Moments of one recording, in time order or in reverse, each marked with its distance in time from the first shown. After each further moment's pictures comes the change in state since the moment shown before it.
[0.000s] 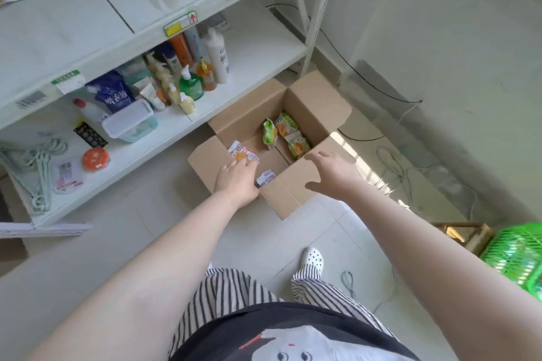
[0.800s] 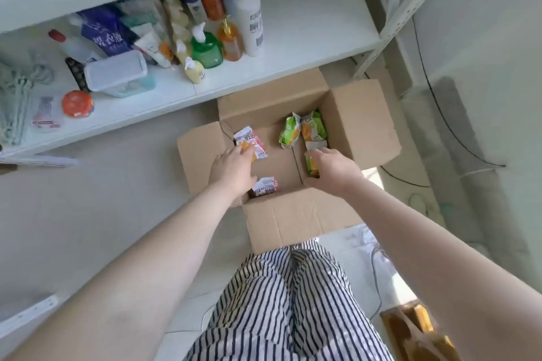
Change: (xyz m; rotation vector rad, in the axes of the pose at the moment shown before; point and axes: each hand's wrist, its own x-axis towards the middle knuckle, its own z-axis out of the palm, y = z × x) left_hand 0.217 -0.005 0.029 -0.232 -0.059 -0.385; right_hand 0.279 0.088 -0.003 -0.050 -0.282 -0.242
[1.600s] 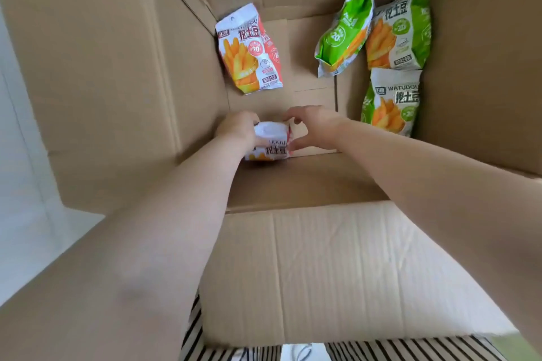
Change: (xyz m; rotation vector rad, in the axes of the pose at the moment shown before) left_hand 0.276 -0.072 0.386 -0.489 -0.308 -0.350; right_hand 0.363 0.081 0.318 0.051 -0.401 -0.213
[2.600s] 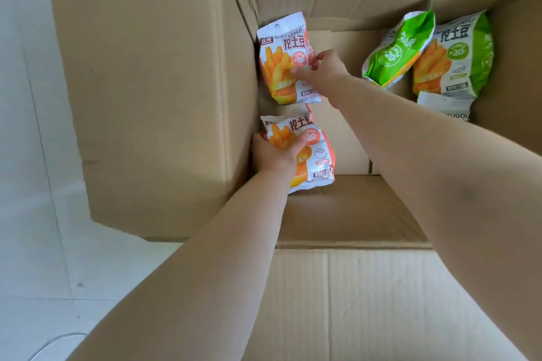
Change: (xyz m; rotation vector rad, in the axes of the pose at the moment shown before) left_hand -0.011 0.002 0.025 -1.122 0.298 -0.376; right_hand 0.111 -0.057 -0.048 0.711 0.372 0.281
